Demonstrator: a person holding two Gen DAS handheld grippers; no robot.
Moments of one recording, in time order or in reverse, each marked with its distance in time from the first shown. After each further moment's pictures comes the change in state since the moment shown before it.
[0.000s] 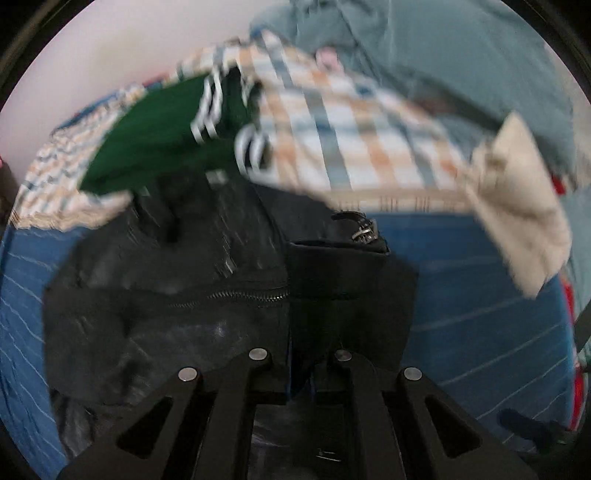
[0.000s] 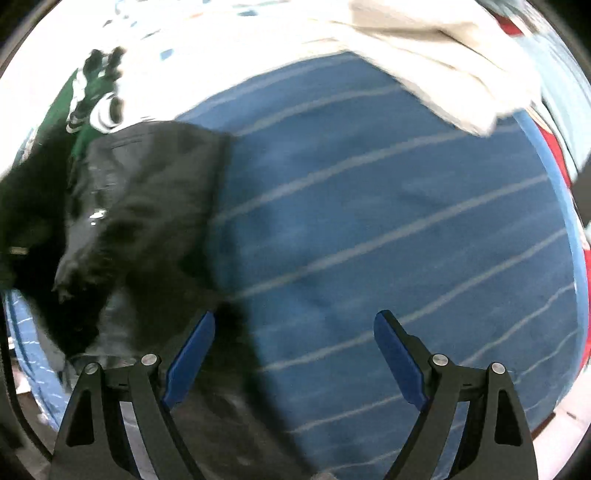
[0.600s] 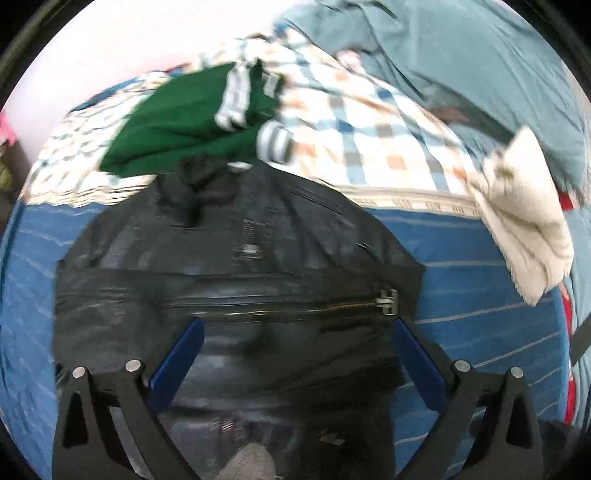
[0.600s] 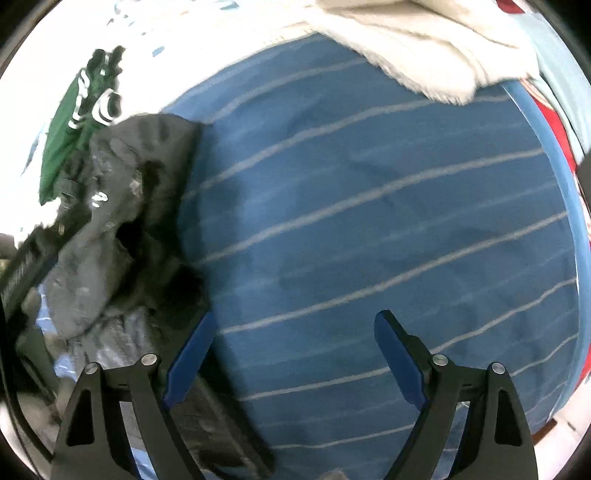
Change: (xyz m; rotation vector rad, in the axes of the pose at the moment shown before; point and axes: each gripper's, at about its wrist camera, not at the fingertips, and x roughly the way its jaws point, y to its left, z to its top) left arm -0.031 0.034 -0.004 -0.098 -0.032 0.029; right arm -0.009 -0.051 -0.005 -0.034 0.047 0.102
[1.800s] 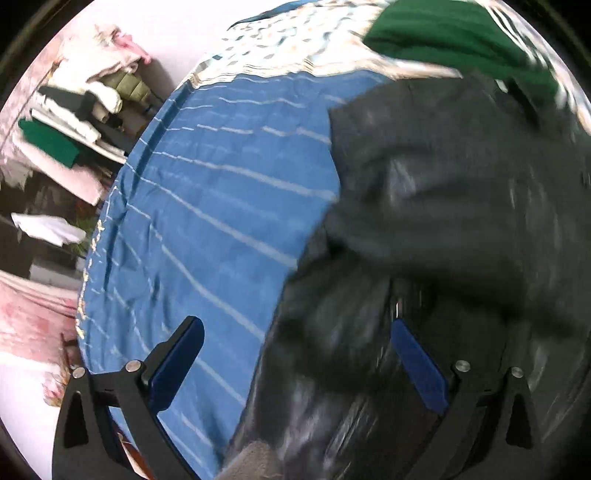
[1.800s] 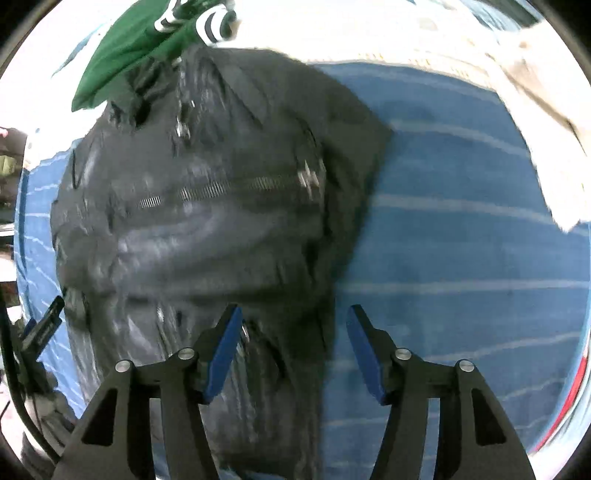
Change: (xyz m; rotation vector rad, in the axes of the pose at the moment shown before) left arm 0.019 0.236 -0.112 -0.195 0.232 0.561; right arm 0.038 0.165 -0.003 -0.331 0.116 -0.066
